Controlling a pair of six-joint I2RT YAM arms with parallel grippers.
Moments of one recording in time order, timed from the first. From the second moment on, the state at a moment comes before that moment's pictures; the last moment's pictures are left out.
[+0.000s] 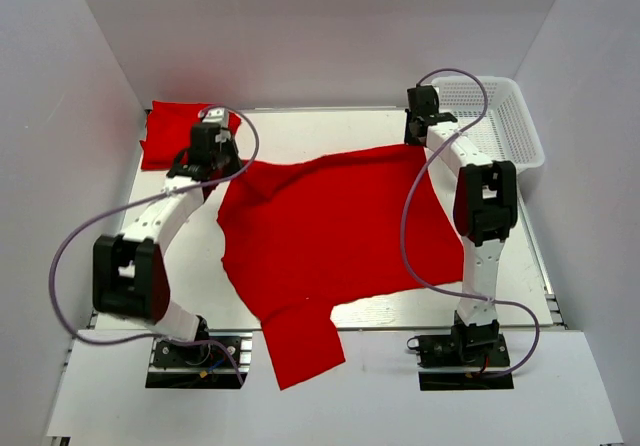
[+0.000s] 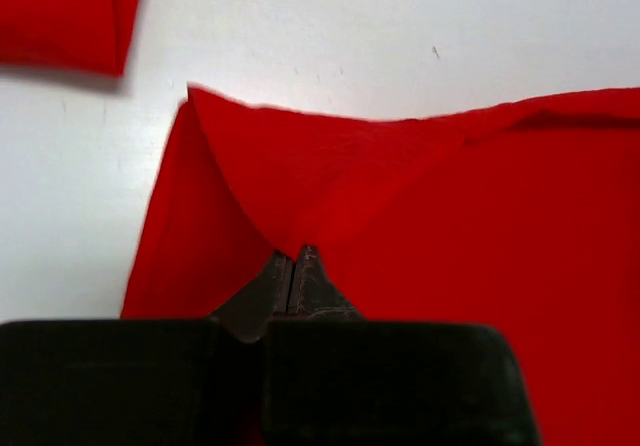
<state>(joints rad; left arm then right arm) -0.17 1.53 1.14 -0.21 0.01 -0.32 0.21 2.18 1.81 -0.45 0.29 0.19</state>
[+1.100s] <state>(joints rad) -0.18 0.89 0.59 -0.48 0.33 -0.59 0.19 1.99 1.67 -0.60 0.25 0.08</state>
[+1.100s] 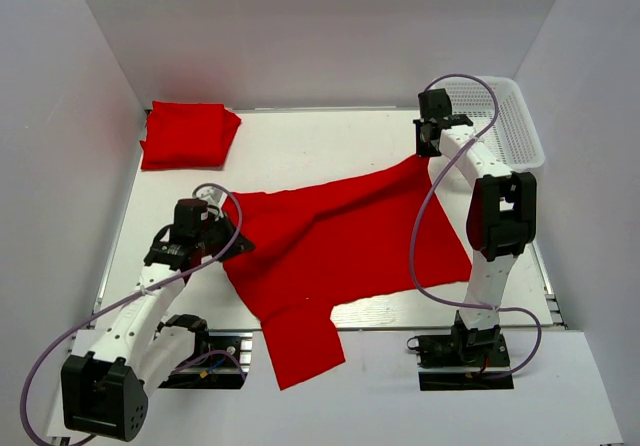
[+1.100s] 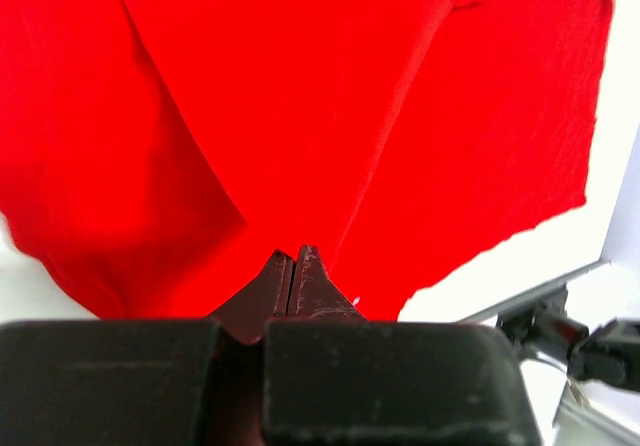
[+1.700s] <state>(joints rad) -0.21 0.90 0.40 -0.50 0.41 -0.60 0.19 1.99 1.56 -0.61 0.28 0.08</state>
